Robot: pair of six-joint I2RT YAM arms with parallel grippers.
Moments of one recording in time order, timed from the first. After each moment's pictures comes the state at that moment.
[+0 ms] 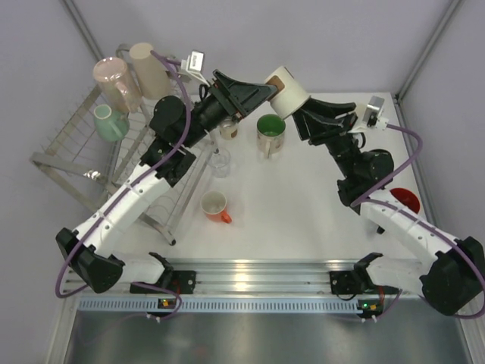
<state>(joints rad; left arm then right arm) -0.64 1.31 1.41 0.28 0.31 -1.12 0.56 1.14 0.82 1.13 -0.21 0.50</state>
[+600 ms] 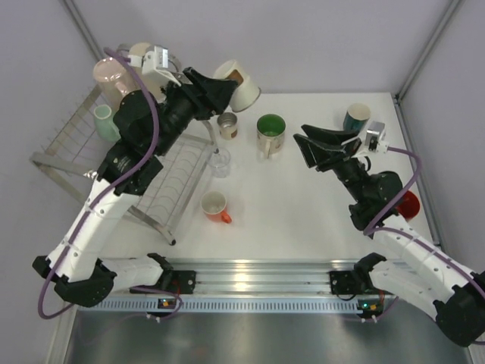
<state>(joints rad) -0.64 1.21 1.62 -0.26 -0.05 -0.66 0.56 0.89 0.61 0.93 -0.23 0.46</state>
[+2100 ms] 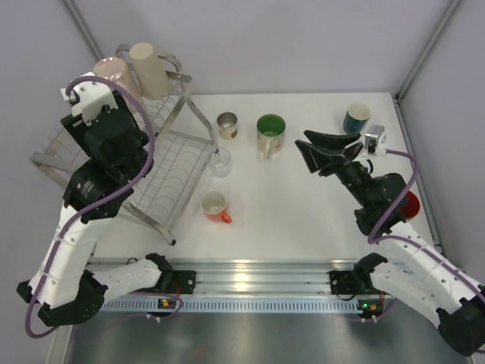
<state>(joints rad) -0.64 1.04 1.66 -0.64 -1.36 -0.04 0.55 0.80 0.61 0.74 -0.24 0.39</state>
